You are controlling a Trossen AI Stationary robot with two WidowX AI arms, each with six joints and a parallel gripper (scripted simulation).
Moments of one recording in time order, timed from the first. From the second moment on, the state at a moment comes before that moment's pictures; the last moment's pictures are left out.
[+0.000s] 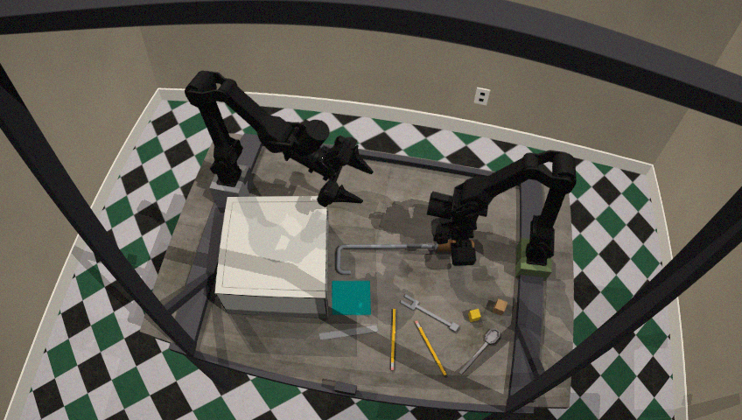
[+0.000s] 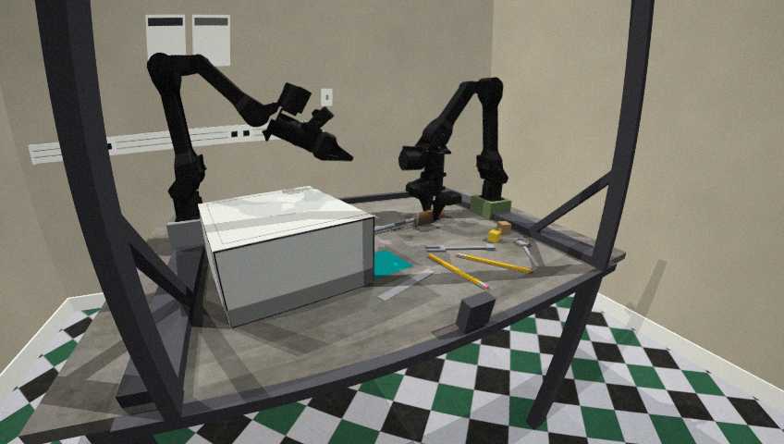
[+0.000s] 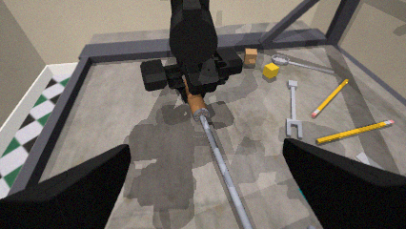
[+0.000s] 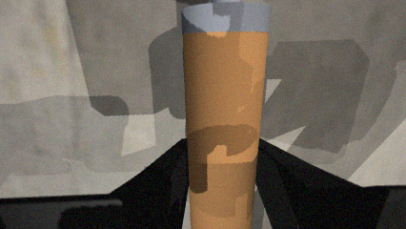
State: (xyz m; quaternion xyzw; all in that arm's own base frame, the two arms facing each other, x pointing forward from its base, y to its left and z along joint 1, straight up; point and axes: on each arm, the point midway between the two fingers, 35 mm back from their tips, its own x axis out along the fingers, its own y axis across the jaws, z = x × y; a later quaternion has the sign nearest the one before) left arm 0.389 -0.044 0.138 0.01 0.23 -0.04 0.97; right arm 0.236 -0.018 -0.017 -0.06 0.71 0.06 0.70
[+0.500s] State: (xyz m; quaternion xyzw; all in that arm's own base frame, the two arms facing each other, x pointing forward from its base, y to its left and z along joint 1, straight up) left arm 0.389 -0.044 0.138 0.01 0.23 -0.04 0.97; right arm 0.237 -0.019 -0.017 -0.07 0.71 0.06 0.70
